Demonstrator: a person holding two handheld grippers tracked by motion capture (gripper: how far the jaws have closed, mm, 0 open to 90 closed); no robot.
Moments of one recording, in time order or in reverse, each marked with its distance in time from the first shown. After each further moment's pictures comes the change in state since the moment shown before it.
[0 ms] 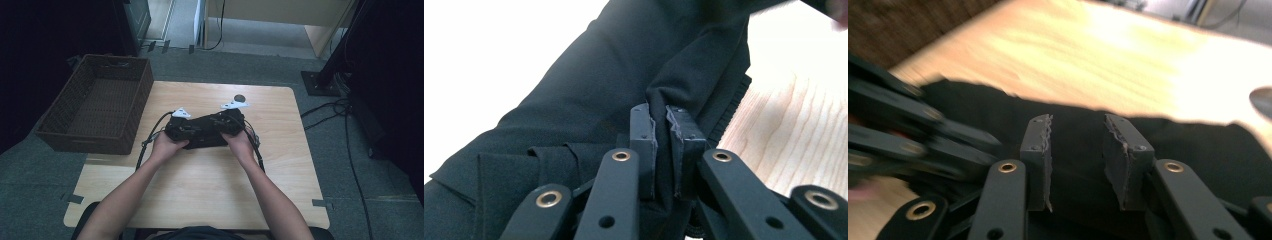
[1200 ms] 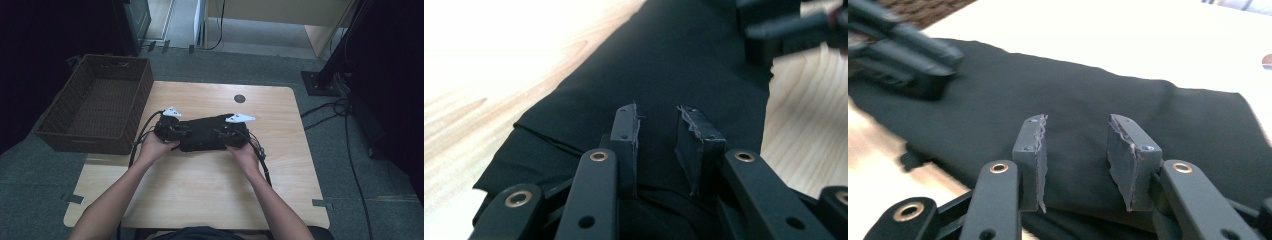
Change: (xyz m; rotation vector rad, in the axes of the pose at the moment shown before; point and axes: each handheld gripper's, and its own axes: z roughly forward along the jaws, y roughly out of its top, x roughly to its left) left arm 0.001 -0.008 -0.032 0.067 0.073 -0.002; right arm -0.001 -0.037 -0.018 -0.023 0.013 -0.023
